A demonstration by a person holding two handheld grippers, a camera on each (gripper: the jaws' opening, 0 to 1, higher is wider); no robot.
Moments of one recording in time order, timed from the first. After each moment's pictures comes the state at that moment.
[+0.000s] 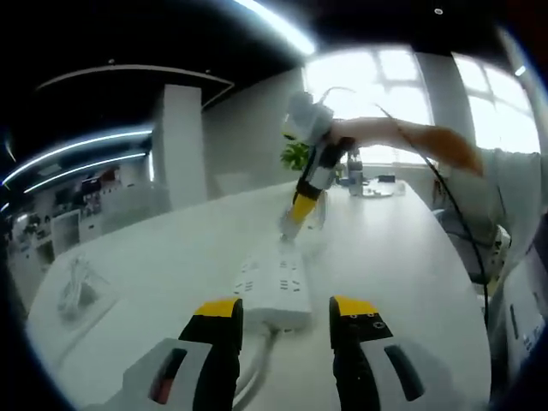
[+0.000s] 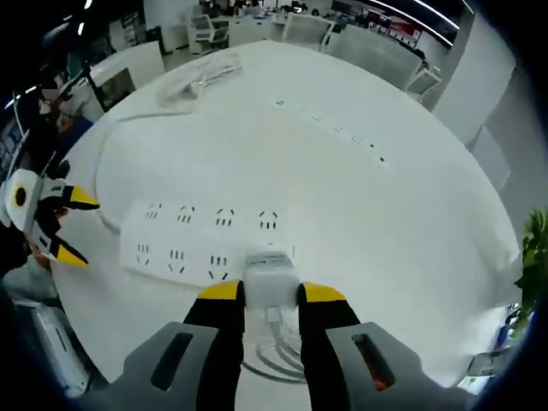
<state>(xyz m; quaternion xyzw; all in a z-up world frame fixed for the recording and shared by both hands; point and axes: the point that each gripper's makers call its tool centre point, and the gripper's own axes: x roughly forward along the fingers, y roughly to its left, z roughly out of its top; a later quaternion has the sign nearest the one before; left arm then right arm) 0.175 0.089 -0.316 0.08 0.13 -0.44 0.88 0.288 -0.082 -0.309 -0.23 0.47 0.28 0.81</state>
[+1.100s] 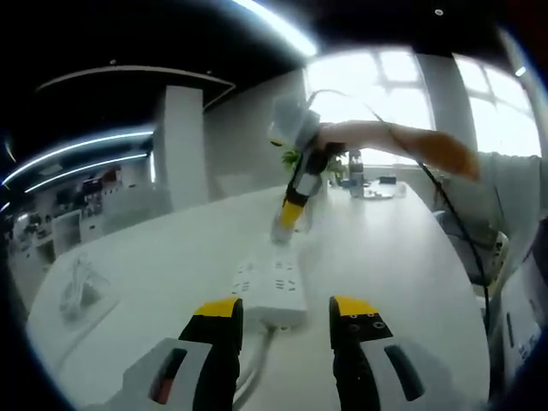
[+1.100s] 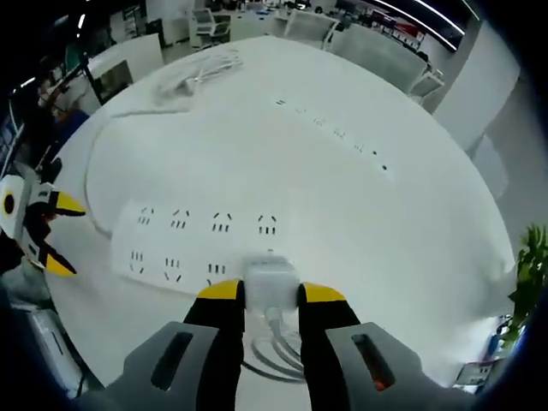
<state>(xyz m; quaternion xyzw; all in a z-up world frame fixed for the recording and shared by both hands) 0.176 0.089 -0.314 0.07 0.13 -0.44 0.89 0.304 -0.075 -0.313 -0.26 0.47 0.27 0.80</state>
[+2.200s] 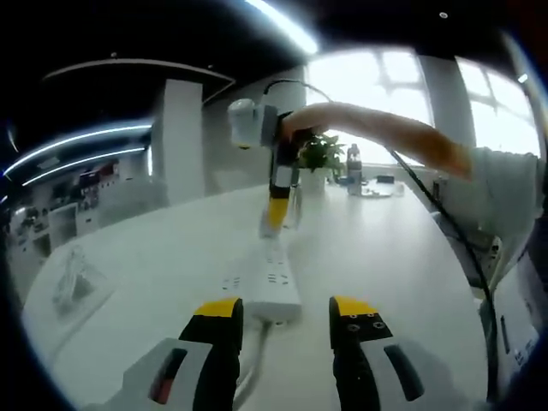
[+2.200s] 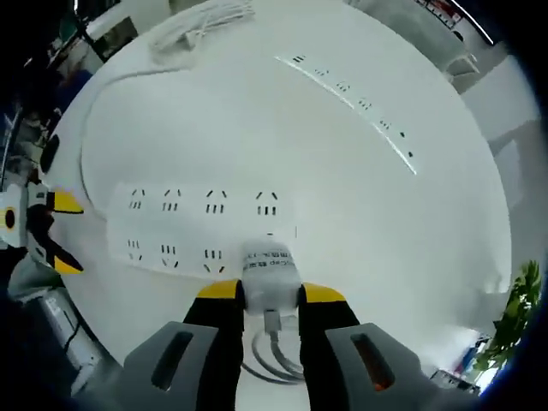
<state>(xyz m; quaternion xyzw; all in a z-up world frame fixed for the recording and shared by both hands) 0.171 0.087 -0.322 0.07 0.14 -0.45 0.88 0.311 -0.076 -0.325 -0.31 0.59 0.28 0.69</state>
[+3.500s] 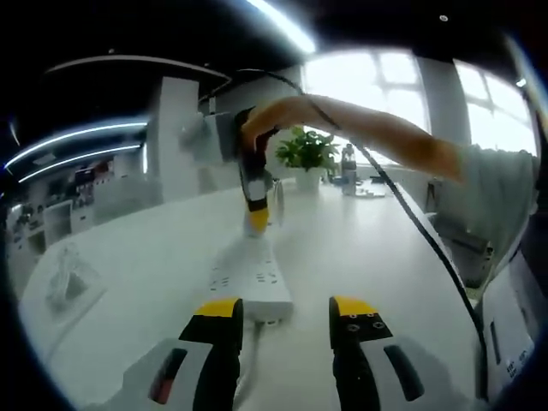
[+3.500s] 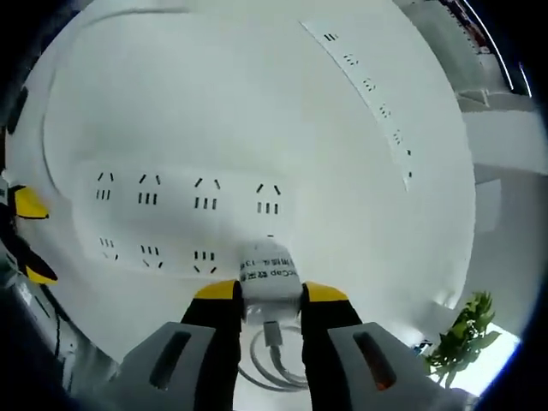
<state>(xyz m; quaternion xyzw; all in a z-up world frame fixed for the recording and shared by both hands) 0.166 0.081 -0.324 0.06 0.15 -0.46 0.87 0.333 -0.066 -0.329 -0.40 0.63 0.24 0.62</state>
